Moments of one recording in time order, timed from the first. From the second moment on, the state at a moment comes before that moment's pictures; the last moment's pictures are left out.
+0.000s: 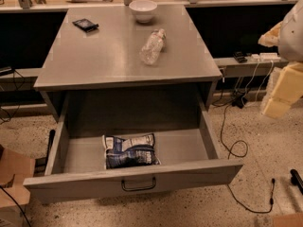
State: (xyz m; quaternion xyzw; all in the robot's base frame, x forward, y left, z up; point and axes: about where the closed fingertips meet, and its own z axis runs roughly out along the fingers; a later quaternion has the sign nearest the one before) arm 0.438 -0.216 0.977 -0.60 0.78 -0.04 0.16
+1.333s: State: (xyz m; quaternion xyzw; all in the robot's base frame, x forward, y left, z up) arm 0.476 -0.166 0.898 -0.53 0.82 0.08 0.19
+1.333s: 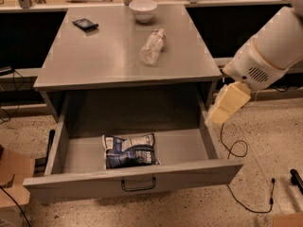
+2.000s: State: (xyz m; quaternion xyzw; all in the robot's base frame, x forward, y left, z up) arm 0.480 -0.158 0.886 -0.53 0.83 0.10 0.18
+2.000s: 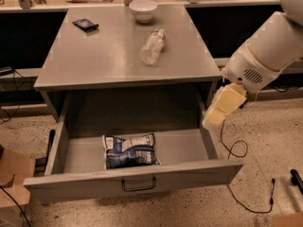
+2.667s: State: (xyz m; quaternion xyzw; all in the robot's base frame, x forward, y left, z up) arm 0.480 -0.080 0.796 -0.48 0.84 0.21 0.14
